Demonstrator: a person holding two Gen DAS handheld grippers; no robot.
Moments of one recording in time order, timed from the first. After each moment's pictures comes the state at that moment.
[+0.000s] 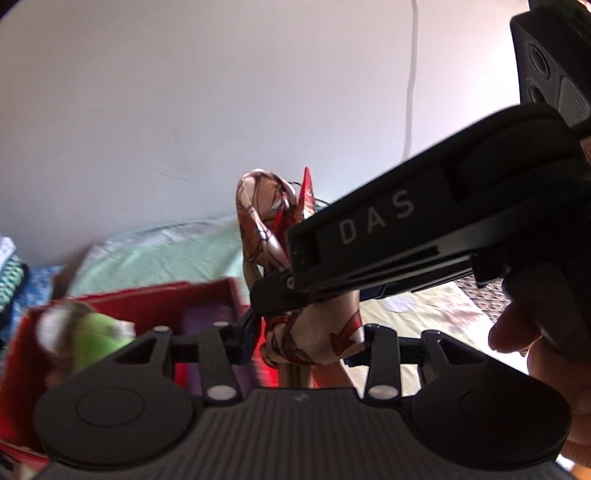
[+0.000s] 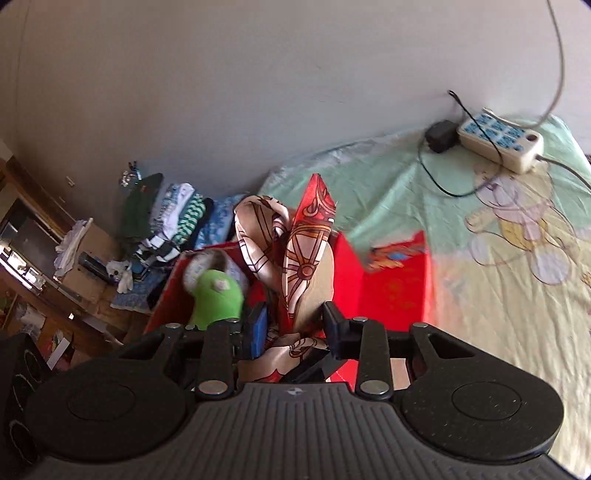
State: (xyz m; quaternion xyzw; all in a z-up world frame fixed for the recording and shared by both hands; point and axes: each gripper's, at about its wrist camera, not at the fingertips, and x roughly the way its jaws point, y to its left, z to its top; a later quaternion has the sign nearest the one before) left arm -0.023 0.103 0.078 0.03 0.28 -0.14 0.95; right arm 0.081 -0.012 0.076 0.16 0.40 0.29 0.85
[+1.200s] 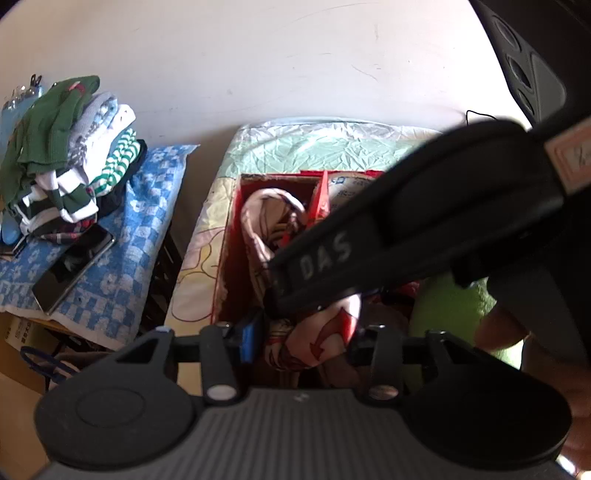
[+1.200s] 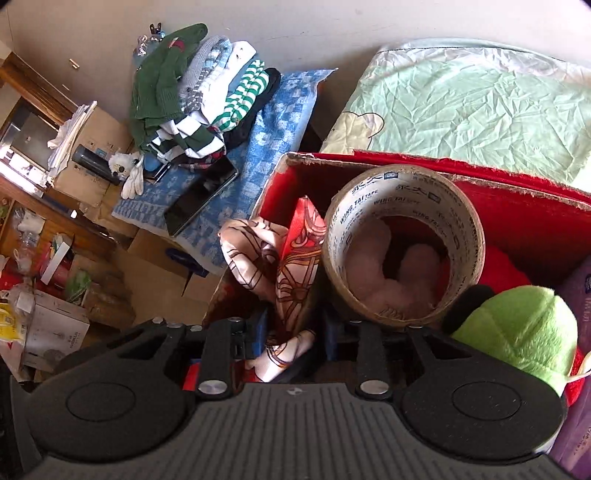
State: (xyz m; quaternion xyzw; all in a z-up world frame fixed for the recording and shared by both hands) left arm 0.065 0.343 0.020 -0.01 0.42 -0.01 0.91; right arm 0.137 0.243 0.007 0.06 0.54 0.36 0.76
